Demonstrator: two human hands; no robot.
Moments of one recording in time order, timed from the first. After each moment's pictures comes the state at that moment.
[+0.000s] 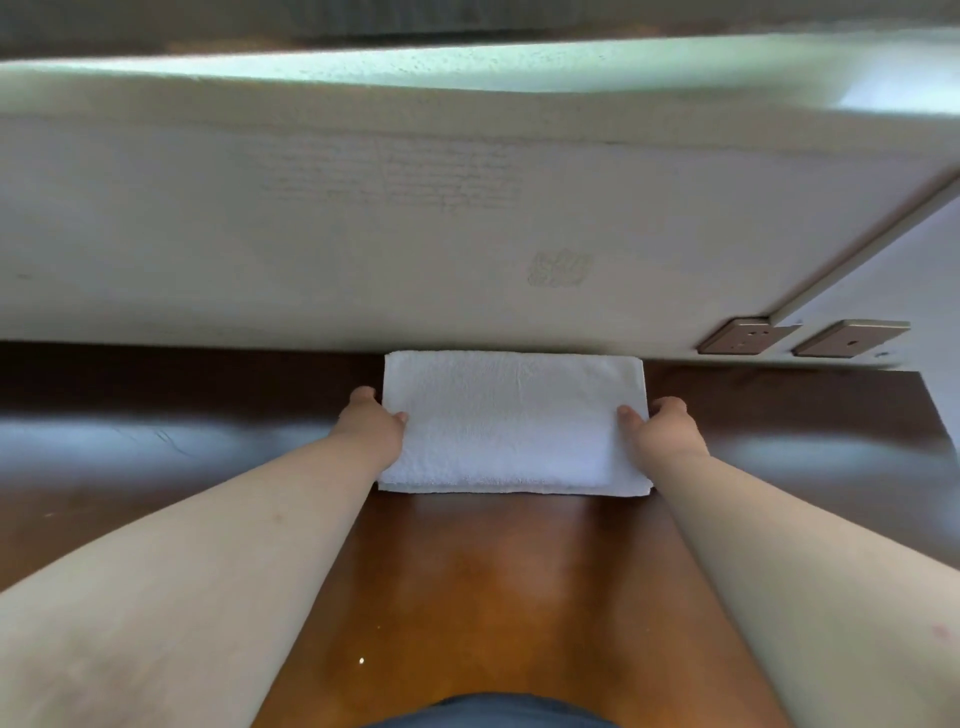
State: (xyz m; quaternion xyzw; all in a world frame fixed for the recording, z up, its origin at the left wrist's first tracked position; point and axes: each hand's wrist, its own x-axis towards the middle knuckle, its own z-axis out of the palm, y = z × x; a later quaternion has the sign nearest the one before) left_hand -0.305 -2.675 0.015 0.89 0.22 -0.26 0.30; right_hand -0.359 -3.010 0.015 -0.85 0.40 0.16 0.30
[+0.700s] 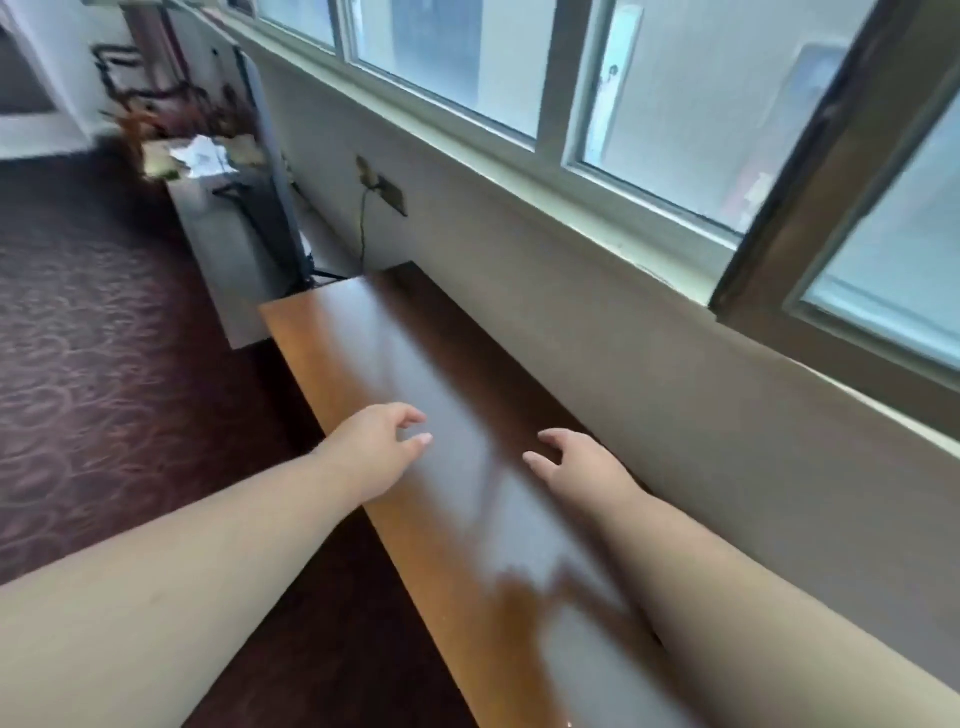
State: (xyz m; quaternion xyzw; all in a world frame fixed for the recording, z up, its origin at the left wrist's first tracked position) left_hand -0.591 -2.363 0.241 0.88 0.36 0.03 0.31; right_hand -0.398 -2.552 0.213 -0.89 -0.36 0.20 0.18
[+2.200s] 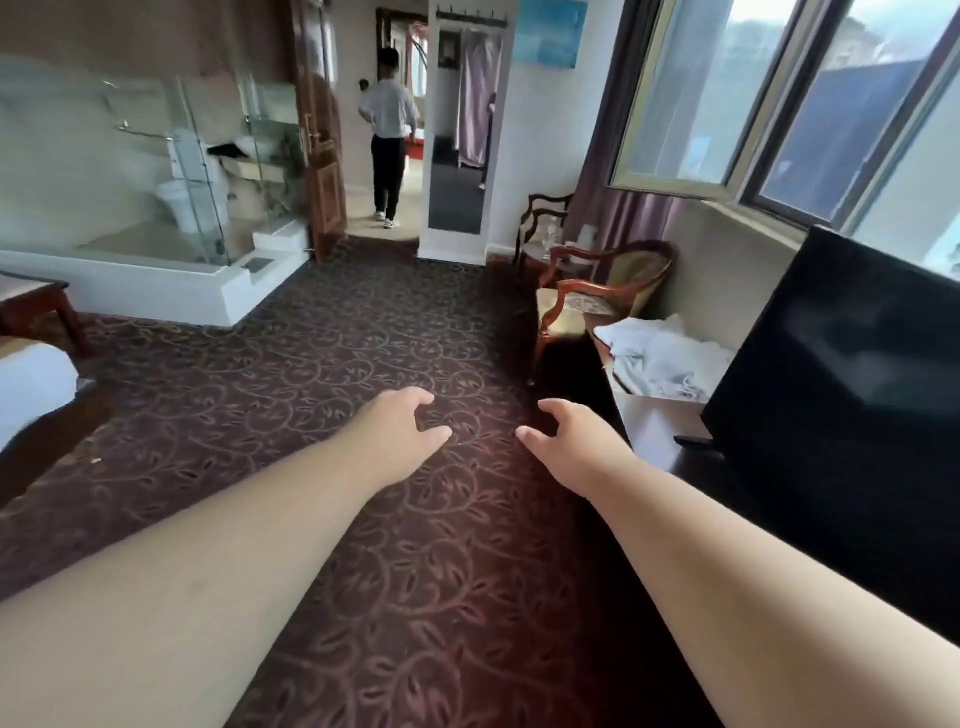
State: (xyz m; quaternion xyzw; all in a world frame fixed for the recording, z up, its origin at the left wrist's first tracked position) left_hand -1.010 -1.126 0.291 0.74 0.62 0.18 0.19; right_hand -0.773 -1.152 0.294 -0.72 -0.65 0.16 0.20
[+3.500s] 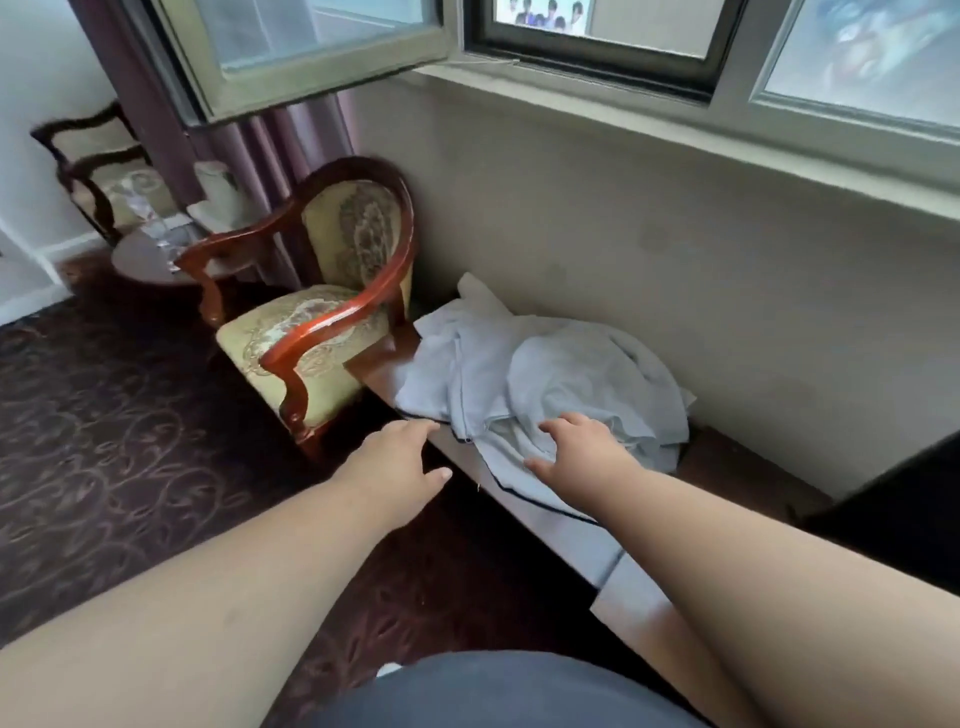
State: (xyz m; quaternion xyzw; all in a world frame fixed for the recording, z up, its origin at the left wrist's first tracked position) left_hand -0.451 -0.173 0.173 0.95 0.25 -0.06 0.20; right_hand -0.295 -0.370 0.151 -0.93 -0.31 0.20 0.10
